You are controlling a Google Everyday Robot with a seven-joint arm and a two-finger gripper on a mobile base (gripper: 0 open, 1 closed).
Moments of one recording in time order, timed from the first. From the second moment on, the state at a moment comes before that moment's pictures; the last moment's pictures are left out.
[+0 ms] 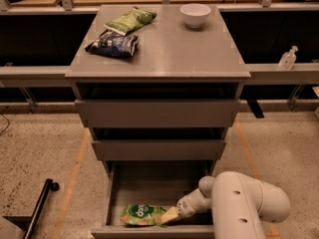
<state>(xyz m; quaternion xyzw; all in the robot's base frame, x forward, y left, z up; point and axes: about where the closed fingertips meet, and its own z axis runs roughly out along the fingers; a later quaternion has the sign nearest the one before) 0.477 -0.044 0.158 0.17 -0.87 -0.46 0.07</state>
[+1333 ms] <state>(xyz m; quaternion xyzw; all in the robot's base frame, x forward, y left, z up) 0.504 -0.051 0.233 0.20 -0.86 -0.47 -0.04</state>
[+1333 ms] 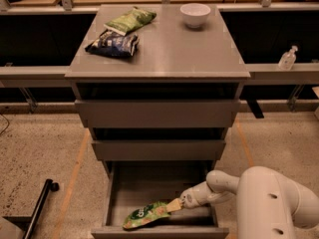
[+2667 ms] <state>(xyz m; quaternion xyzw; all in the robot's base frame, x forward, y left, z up) 0.504 -0.046 0.291 0.23 -0.85 -0.46 -0.09</state>
